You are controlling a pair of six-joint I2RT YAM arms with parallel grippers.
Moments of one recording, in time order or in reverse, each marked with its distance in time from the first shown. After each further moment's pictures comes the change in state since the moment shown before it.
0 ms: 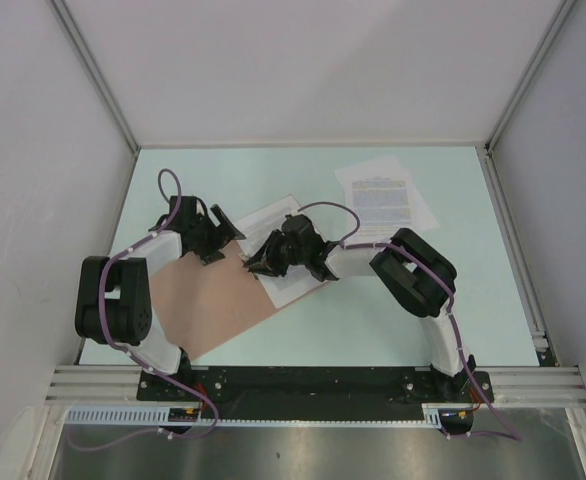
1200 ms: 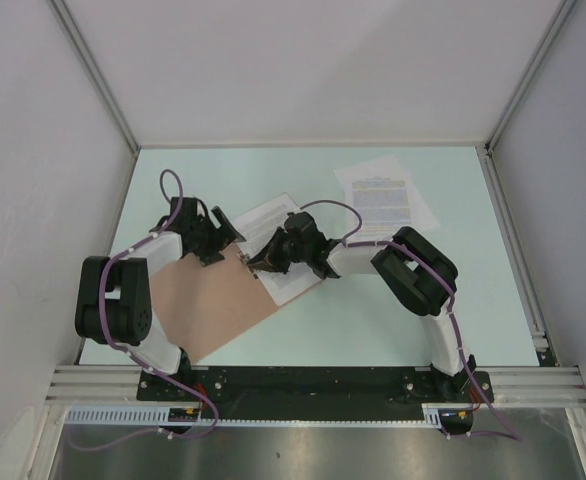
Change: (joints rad) left arm -0.004 0.000 -0.010 0.003 -0.002 0.023; right arm -0.019 0.000 0.002 0.008 -0.015 0.001
